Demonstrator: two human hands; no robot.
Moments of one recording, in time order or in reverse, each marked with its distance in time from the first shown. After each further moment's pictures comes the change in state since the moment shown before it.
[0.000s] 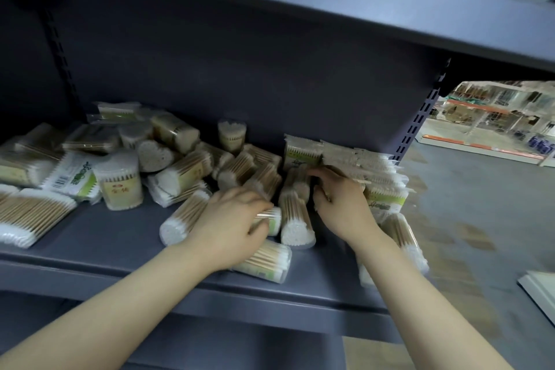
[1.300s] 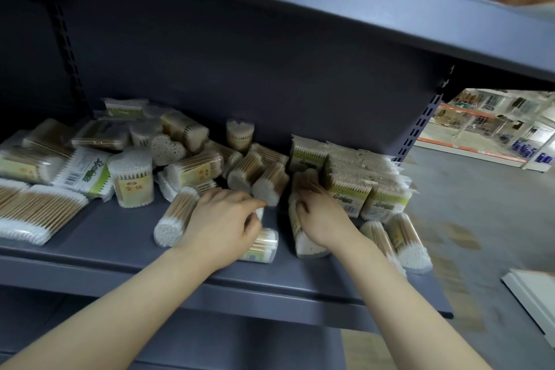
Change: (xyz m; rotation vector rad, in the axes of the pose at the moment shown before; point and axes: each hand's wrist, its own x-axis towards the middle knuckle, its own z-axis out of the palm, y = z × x) left_hand -0.015 -0.021 0.000 0.099 0.207 -0.022; right_hand 0.001 -0.020 0.037 -0.140 -0.277 0.086
